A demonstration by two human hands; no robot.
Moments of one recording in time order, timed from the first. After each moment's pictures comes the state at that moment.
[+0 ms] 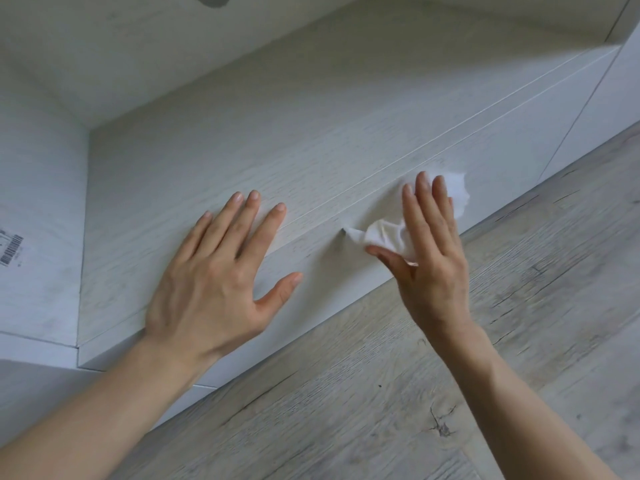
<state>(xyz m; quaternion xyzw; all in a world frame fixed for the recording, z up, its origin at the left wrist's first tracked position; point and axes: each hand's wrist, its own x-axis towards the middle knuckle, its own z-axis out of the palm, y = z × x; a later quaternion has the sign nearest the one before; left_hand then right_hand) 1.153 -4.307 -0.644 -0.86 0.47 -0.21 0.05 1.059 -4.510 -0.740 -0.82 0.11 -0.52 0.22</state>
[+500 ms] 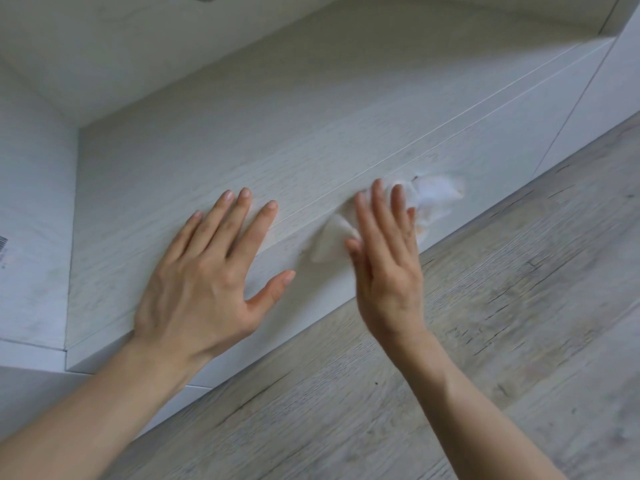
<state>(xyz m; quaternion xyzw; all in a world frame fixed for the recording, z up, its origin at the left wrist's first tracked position) 1.153 -4.307 -0.644 -0.86 0.47 -0.21 0.05 1.073 -4.471 -0.737 -0.79 0.14 -0.53 0.28</state>
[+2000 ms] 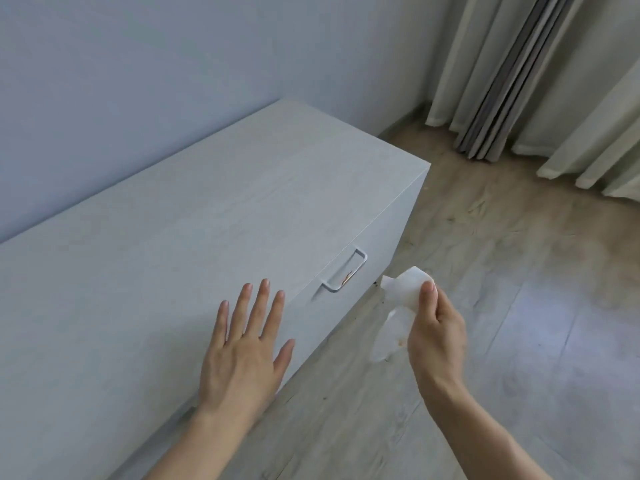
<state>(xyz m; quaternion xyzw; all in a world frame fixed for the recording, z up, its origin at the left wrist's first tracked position) 1.062 -4.856 -0.365 -0.84 0.54 -0.09 -0.01 0.896 -5.003 -0.346 -0.54 0.57 -0.38 0.49</state>
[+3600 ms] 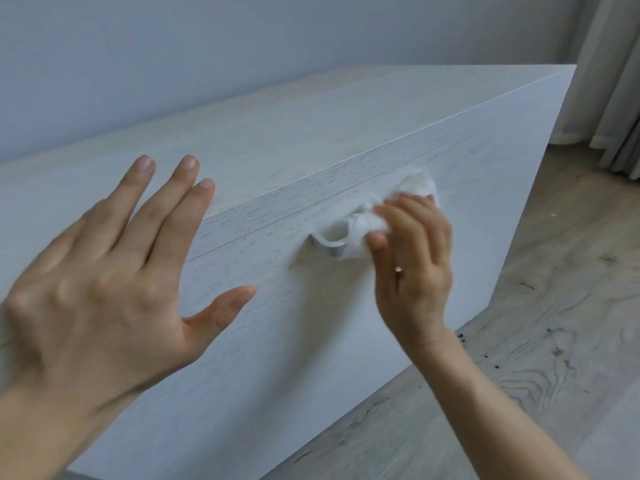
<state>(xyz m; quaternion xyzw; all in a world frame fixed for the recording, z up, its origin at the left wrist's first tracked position) 1.096 -4.902 -0.465 -0.77 0.50 -0.38 -0.08 1.019 -5.123 -0.558 -0.68 0.02 -0.70 0.19</state>
